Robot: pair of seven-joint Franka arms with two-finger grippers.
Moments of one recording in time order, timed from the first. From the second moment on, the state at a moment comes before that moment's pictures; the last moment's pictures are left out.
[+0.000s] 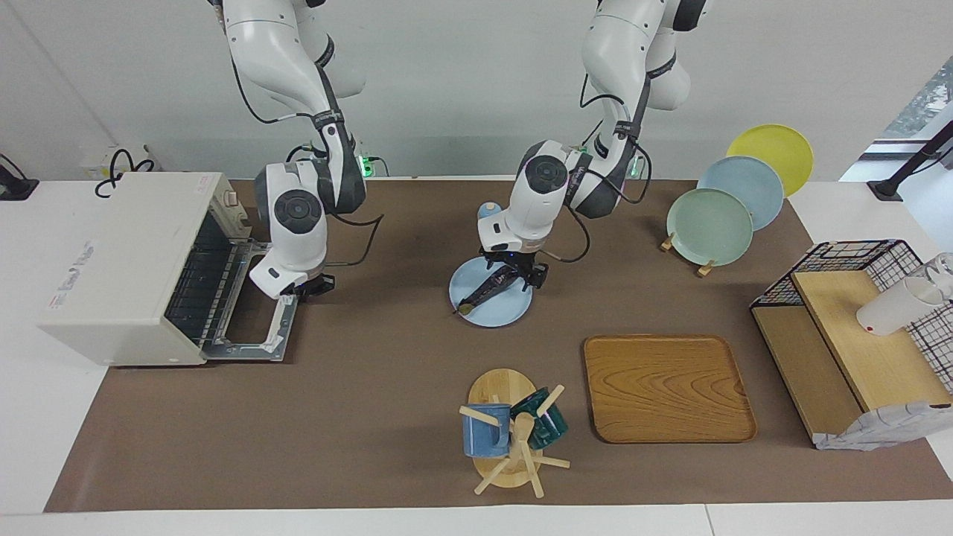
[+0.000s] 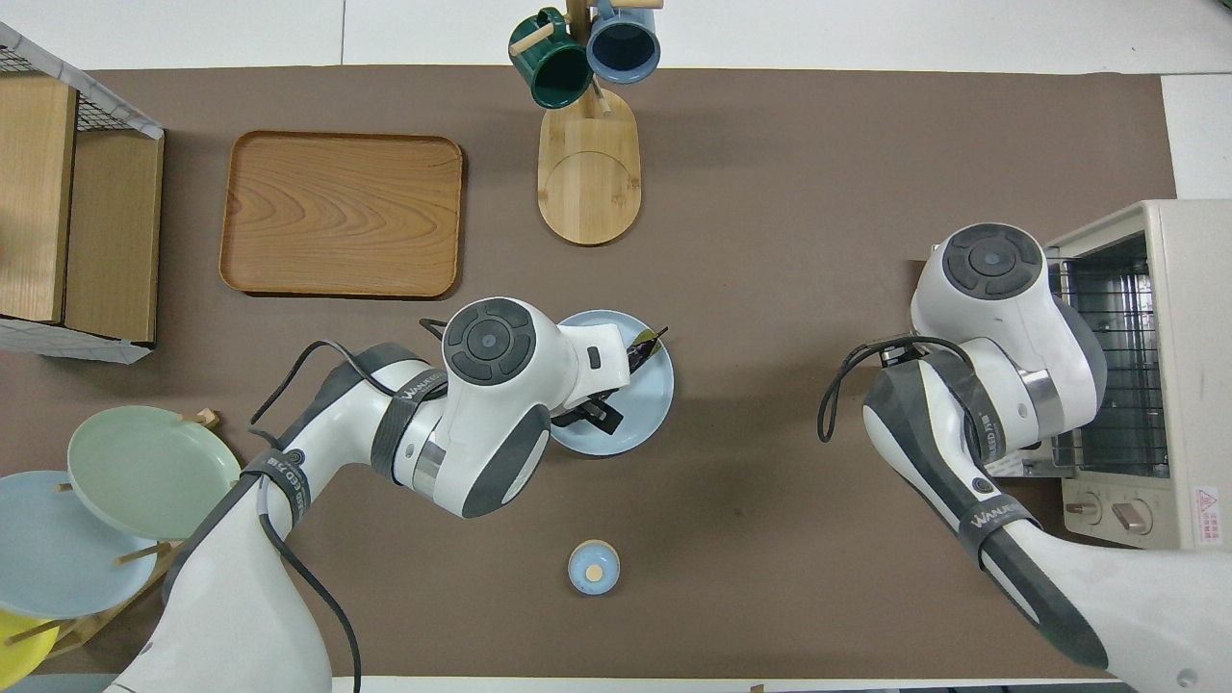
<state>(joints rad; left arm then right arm) -0.61 0.29 -0.07 -2.00 -0.15 2.30 0.10 0.10 0.20 0.03 -2.08 -0.32 2.06 0.17</state>
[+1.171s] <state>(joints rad) -0.62 0.30 -0.07 -2.00 -0.15 2.31 0.10 -0.10 0.02 0.02 -1.87 -0.22 1.70 -0.17</state>
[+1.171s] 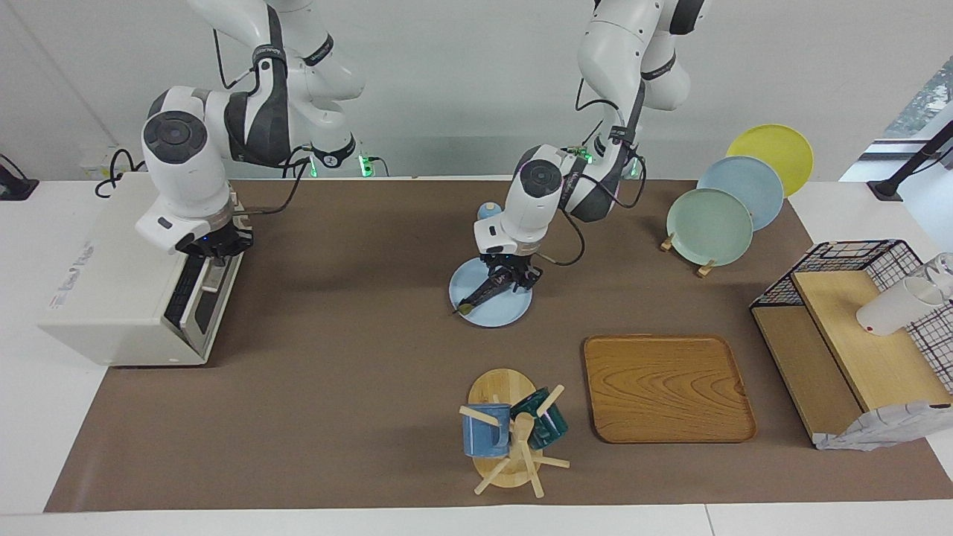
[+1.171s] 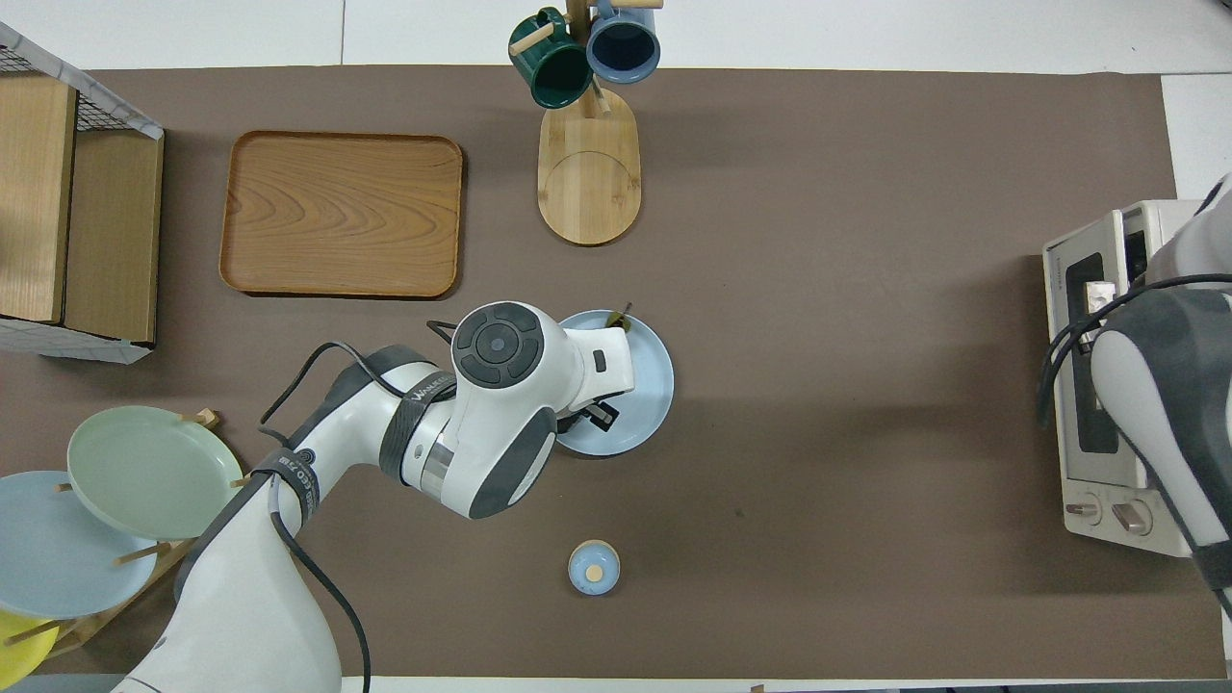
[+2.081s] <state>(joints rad) -0.31 0.28 -0.04 -1.70 -0.24 1.99 -0.01 -0.10 -0.03 0.03 -1.64 -0.08 1.45 -0.18</state>
